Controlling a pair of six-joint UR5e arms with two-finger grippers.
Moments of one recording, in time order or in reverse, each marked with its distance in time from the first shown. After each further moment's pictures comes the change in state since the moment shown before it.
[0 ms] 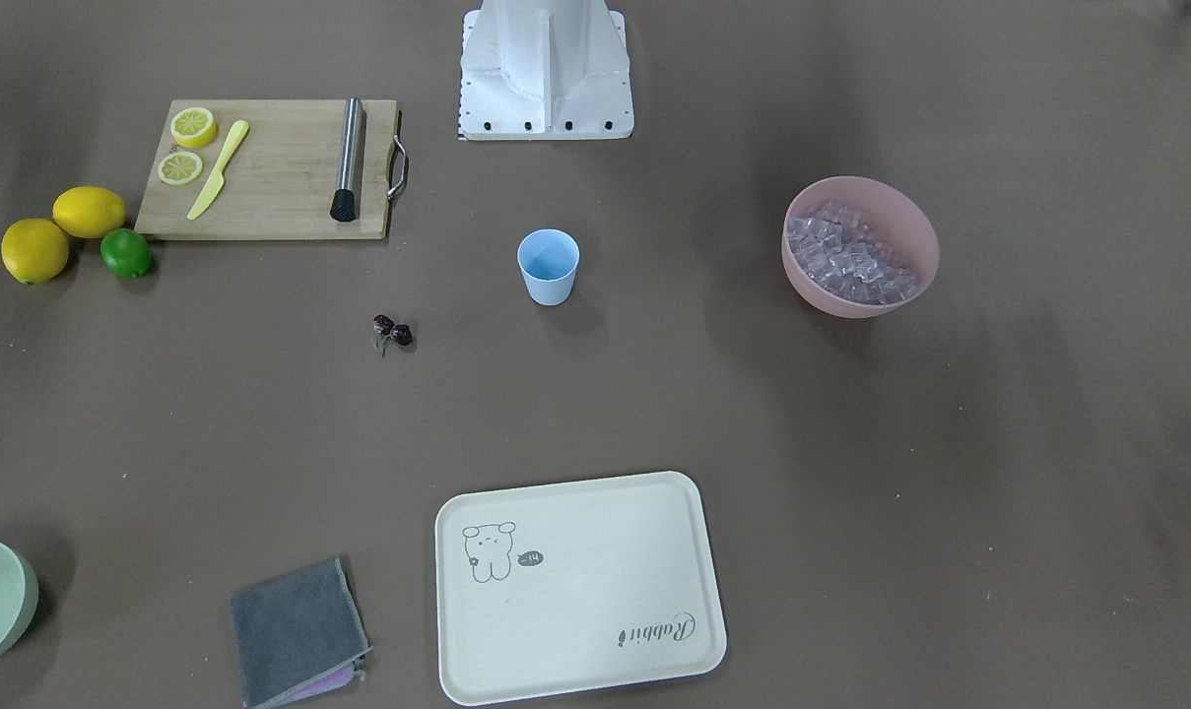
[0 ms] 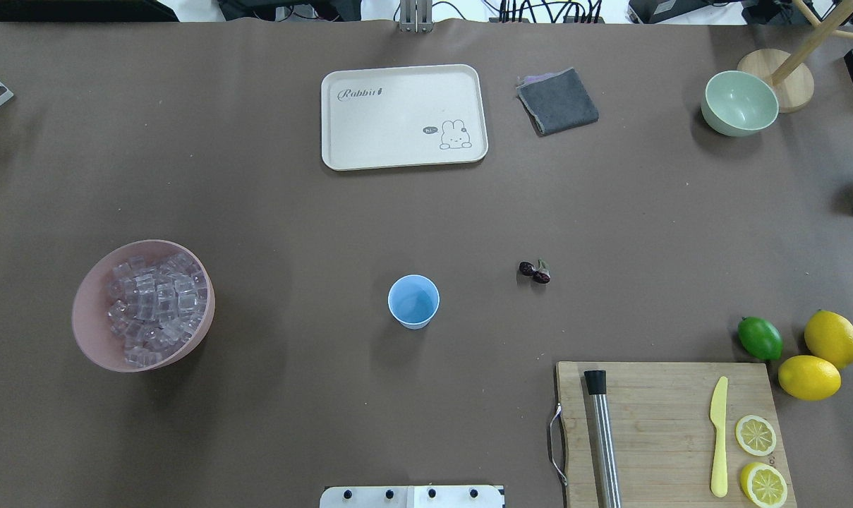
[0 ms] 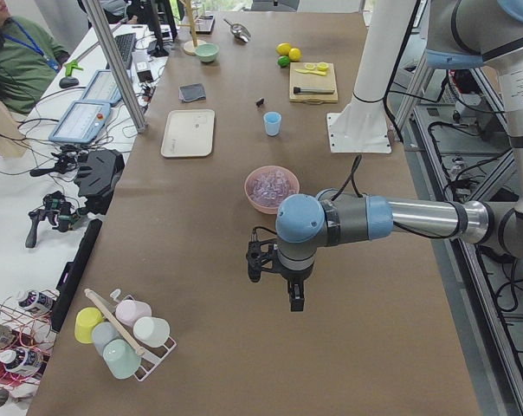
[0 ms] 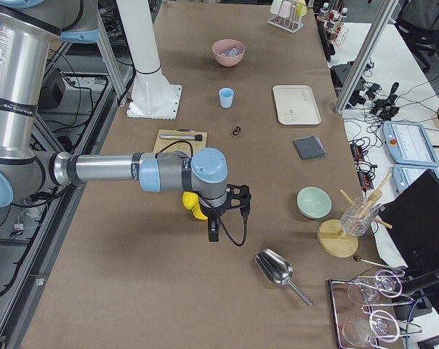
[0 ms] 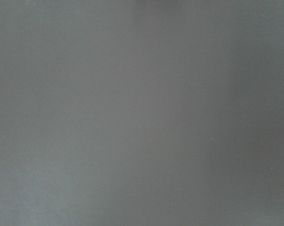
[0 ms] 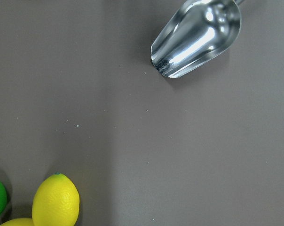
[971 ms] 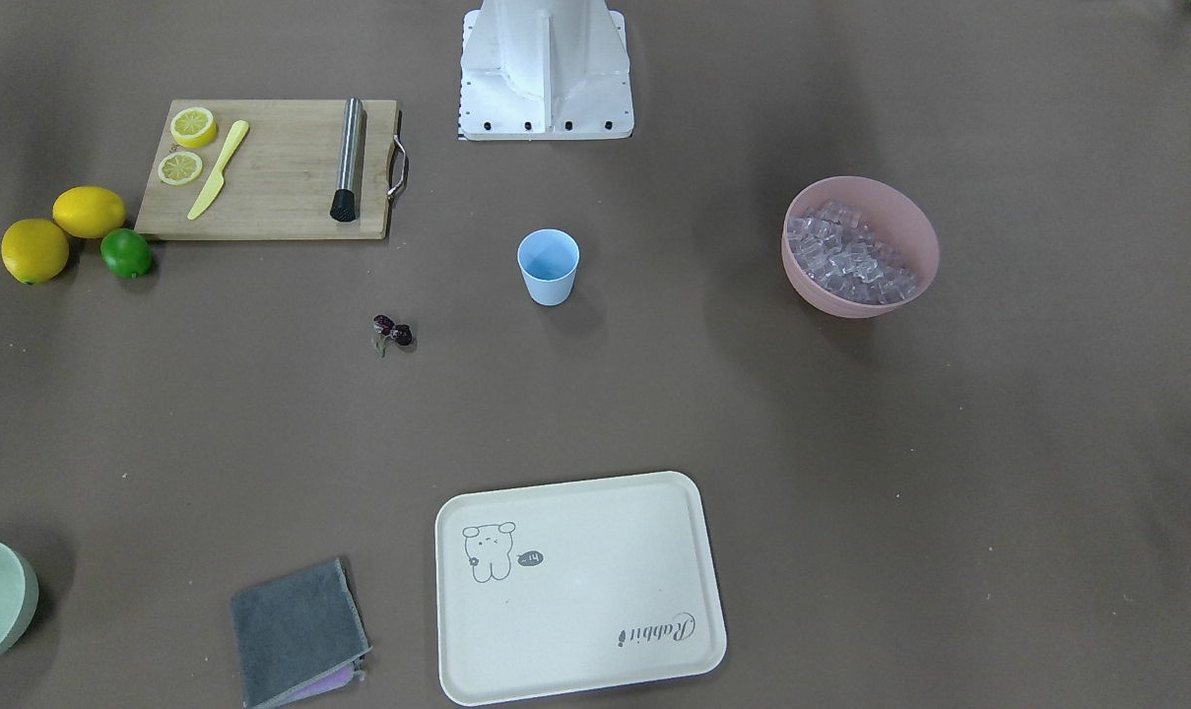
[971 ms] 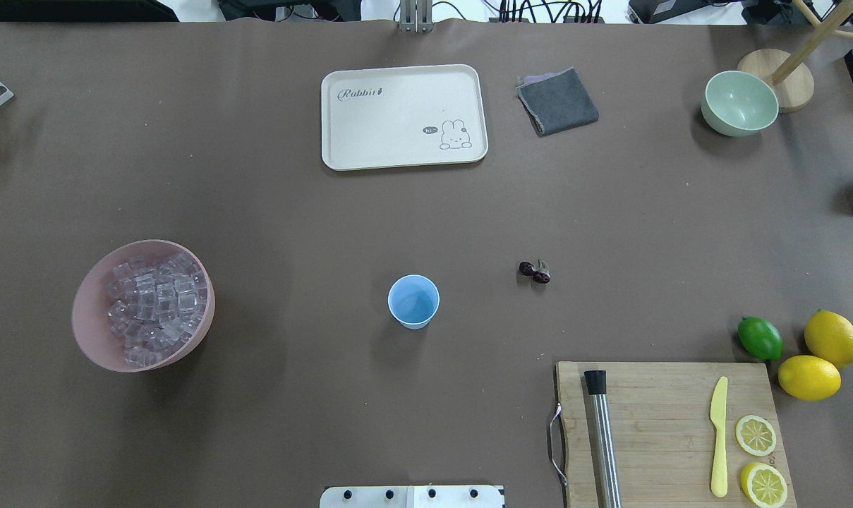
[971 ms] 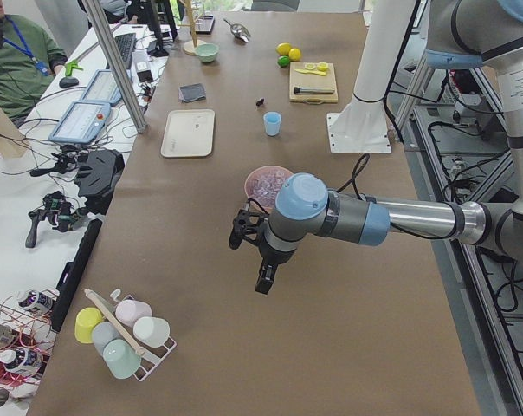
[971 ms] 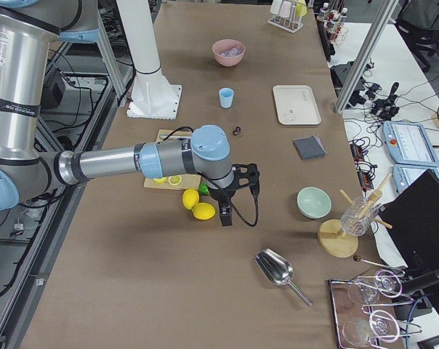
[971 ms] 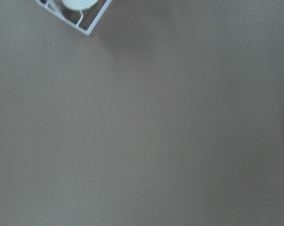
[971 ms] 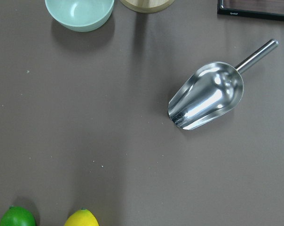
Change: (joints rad) left arm -0.001 -0.021 0.028 -0.471 -0.017 -0.006; right arm 0.059 0.046 0.062 0.047 0.028 0.015
